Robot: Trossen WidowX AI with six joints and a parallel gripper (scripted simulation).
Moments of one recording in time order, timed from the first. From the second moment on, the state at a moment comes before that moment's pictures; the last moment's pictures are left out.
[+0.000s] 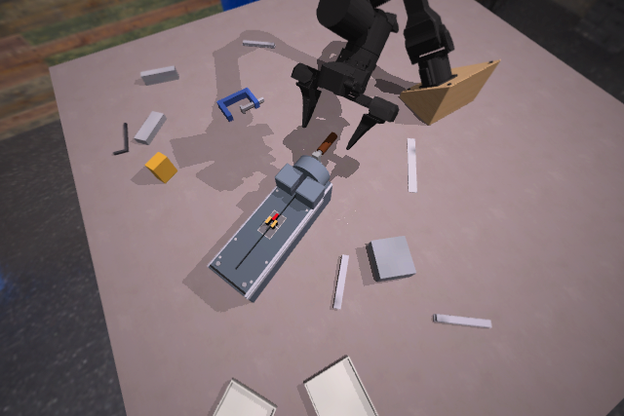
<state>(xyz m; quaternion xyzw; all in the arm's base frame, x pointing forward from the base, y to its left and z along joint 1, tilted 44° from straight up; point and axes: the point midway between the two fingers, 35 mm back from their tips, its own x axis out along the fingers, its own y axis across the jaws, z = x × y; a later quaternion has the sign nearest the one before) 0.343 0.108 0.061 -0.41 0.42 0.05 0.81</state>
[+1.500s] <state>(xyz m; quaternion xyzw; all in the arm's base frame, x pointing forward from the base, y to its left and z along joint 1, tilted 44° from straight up) 0.453 0.145 0.041 -0.37 0.43 -0.08 0.82</state>
